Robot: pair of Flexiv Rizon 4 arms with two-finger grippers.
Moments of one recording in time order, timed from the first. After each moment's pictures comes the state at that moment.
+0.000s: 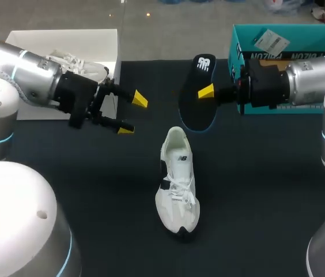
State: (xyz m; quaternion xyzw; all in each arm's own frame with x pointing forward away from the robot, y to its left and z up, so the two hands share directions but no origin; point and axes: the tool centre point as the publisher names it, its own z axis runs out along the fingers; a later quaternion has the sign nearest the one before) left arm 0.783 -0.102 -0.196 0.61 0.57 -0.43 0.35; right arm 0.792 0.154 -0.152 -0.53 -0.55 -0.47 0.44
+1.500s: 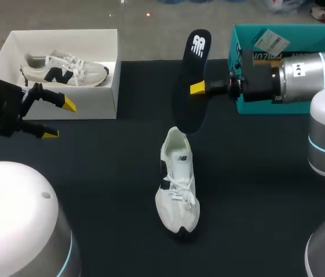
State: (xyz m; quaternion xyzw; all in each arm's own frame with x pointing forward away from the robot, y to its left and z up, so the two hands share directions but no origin) left arm 0.787 0.069 -0.209 0.55 0.71 -0.29 0.34; right arm 0.813 0.170 -0.156 -0.45 -0.64 -0.55 0.28
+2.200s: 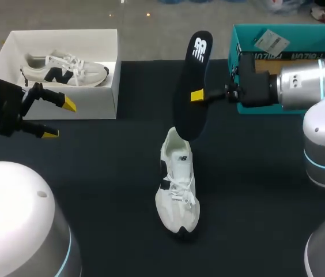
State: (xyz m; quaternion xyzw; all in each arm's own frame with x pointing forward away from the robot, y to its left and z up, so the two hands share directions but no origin) left arm 0.789 0.069 -0.209 0.55 0.71 -0.29 0.34; right arm 0.816 0.167 -0.184 -0.44 -0.68 -0.55 0.18
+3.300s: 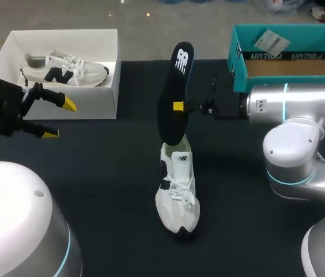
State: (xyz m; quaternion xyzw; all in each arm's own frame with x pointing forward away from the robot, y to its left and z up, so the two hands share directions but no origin) left arm 0.789 0.069 -0.209 0.55 0.71 -0.29 0.34; right arm 0.861 0.206 -0.254 -0.40 -0.69 -0.58 0.11
